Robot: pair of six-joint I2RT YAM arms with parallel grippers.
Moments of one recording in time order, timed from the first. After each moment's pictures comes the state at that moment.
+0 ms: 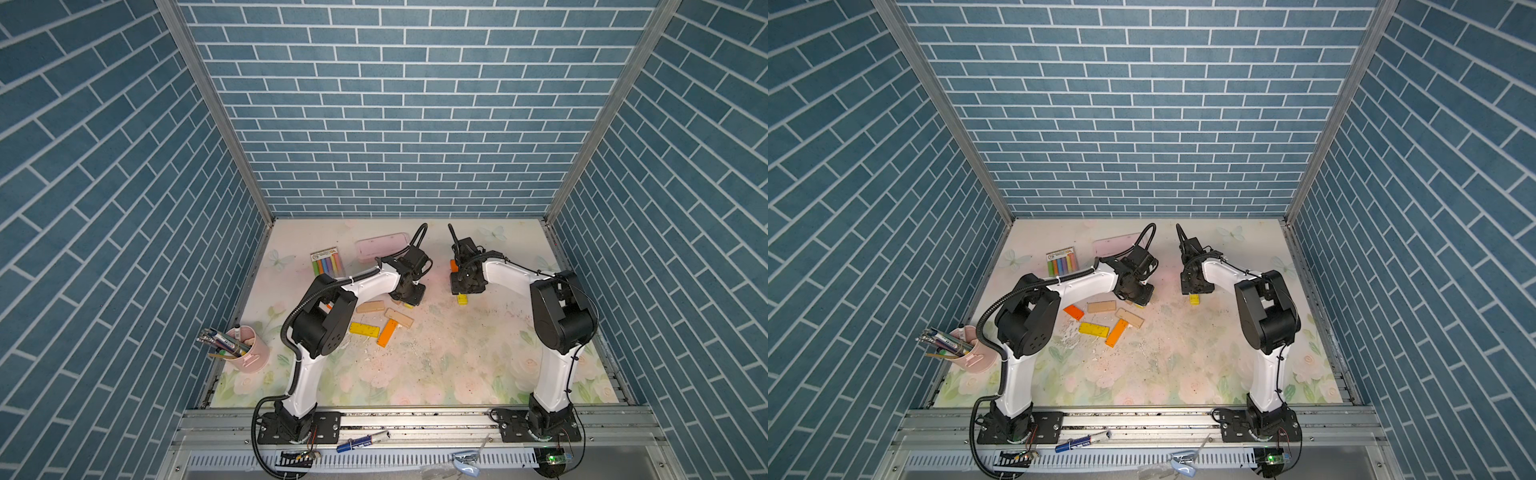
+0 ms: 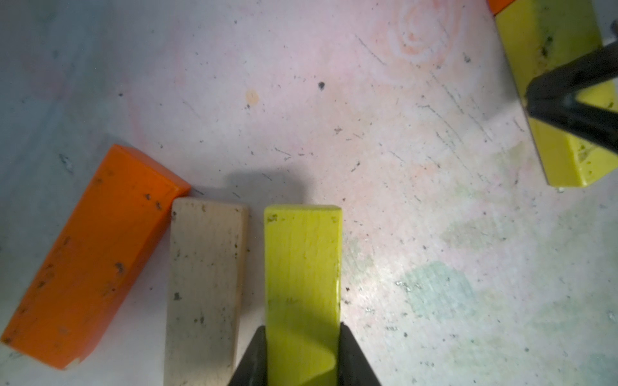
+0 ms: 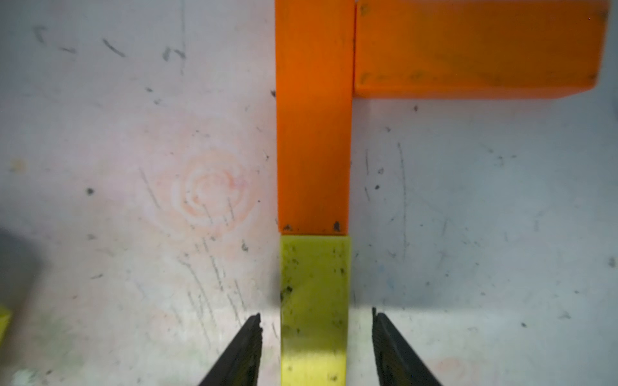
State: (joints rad) left arm -0.68 2.07 1.52 -0.64 0.05 -0.23; right arm 0.45 1.91 1.33 -0.64 0.07 0.32
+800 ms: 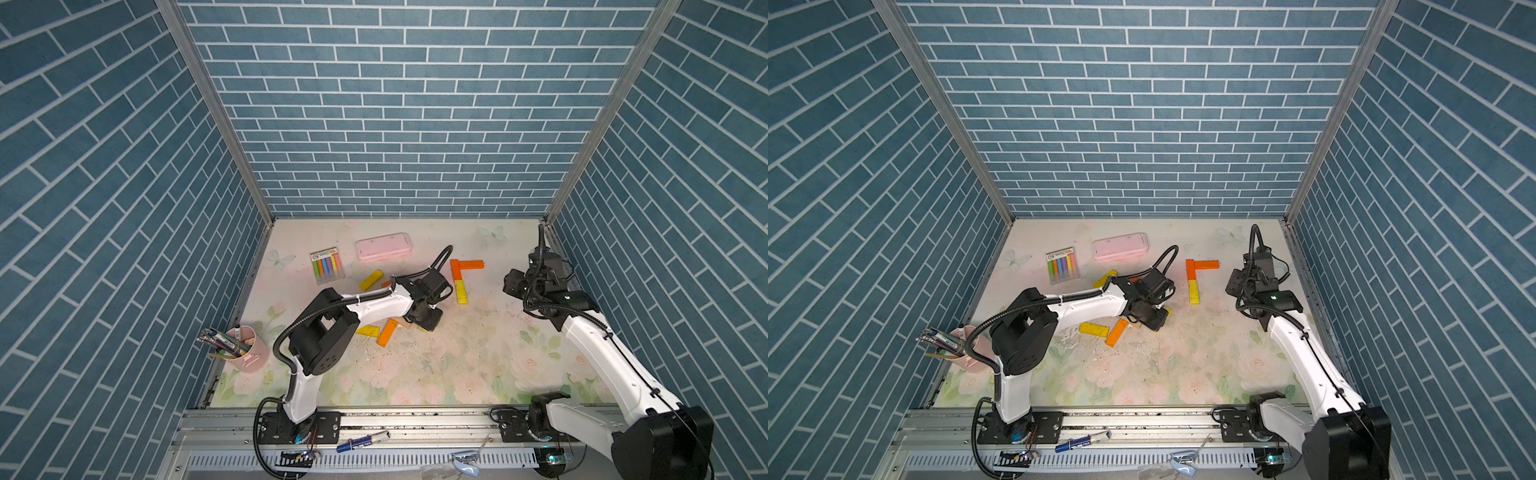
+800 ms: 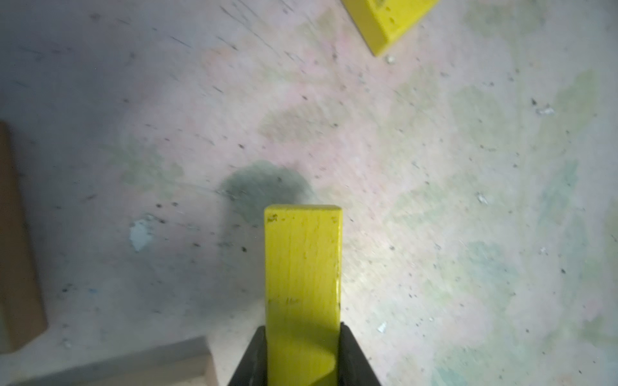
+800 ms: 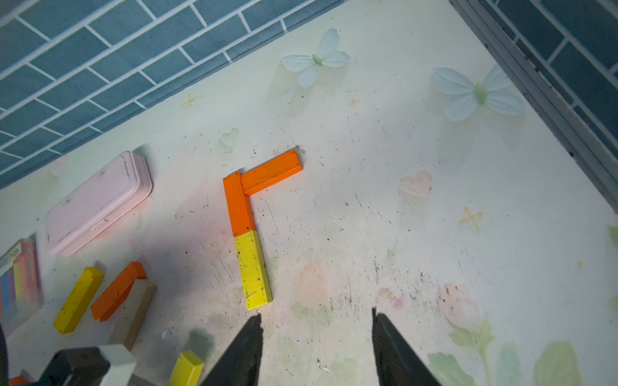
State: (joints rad) left arm -0.91 1.97 1.37 -0.60 0.07 -0.28; right arm 0.21 1.07 0.89 -0.57 0.09 0.52
